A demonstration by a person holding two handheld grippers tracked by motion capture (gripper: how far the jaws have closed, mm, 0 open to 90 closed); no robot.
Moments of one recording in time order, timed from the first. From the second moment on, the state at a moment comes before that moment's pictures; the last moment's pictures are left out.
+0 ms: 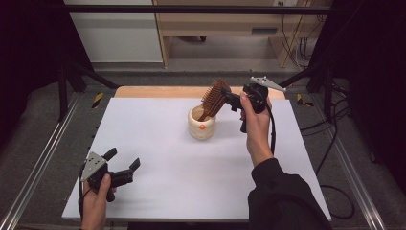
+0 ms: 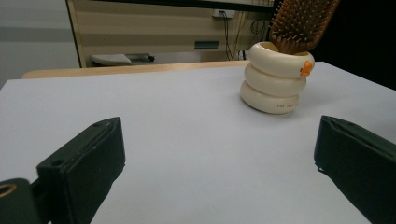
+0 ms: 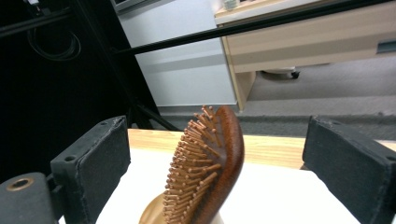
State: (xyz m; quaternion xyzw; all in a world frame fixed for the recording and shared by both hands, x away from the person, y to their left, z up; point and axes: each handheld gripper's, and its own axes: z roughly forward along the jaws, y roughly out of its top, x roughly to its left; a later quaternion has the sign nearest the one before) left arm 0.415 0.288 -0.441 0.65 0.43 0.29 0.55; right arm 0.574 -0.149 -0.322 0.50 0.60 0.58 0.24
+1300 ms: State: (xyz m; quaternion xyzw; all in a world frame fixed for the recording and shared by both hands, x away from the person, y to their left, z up) left arm 0.393 0.323 -0.437 0.64 0.42 0.33 0.55; right arm 0.475 -0.223 -0.346 0.41 0.64 0.56 0.33
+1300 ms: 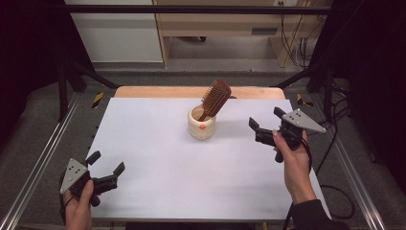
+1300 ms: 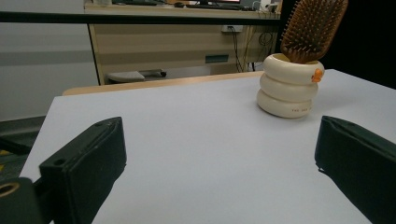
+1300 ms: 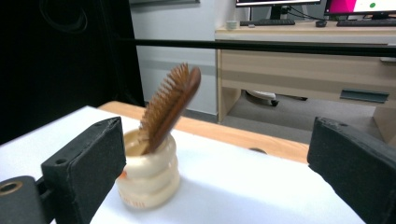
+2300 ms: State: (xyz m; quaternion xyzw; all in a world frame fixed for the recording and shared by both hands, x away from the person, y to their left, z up) left arm 0.394 0.328 -0.437 0.62 0.41 0.33 0.58; right arm 0.427 -0.267 -0.425 0.44 0.63 0.55 0.32
